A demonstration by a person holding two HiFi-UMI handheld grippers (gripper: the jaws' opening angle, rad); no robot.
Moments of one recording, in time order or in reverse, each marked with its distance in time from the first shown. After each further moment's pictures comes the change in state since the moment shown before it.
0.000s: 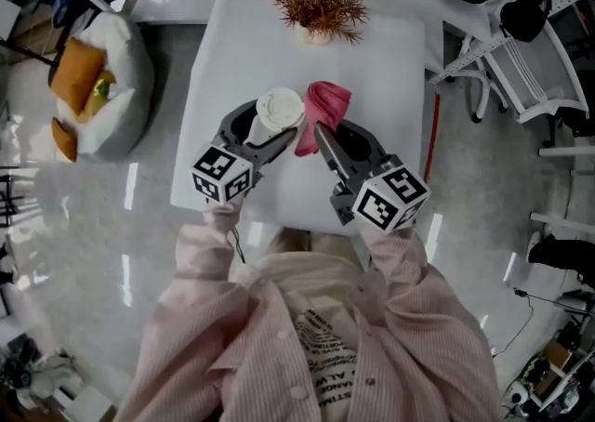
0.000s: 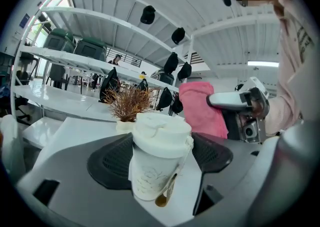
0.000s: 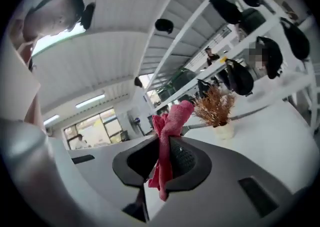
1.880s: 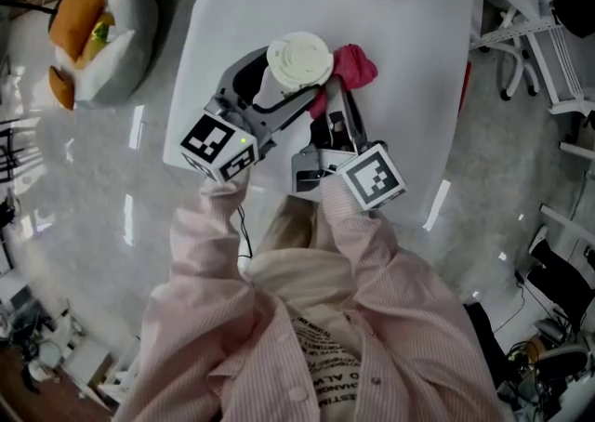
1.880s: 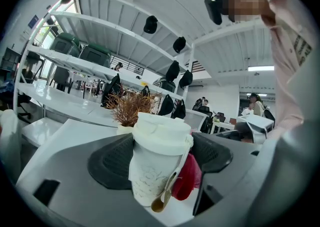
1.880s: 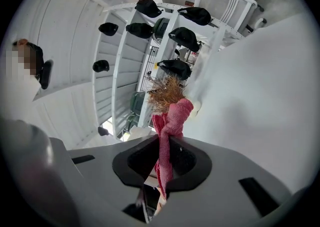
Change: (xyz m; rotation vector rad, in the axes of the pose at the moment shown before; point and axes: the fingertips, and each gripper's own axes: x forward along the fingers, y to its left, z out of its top) left arm -0.001 -0.001 0.004 -0.024 -0.104 0.022; right arm 0.028 -0.057 -0.071 0.663 -0.366 -0.238
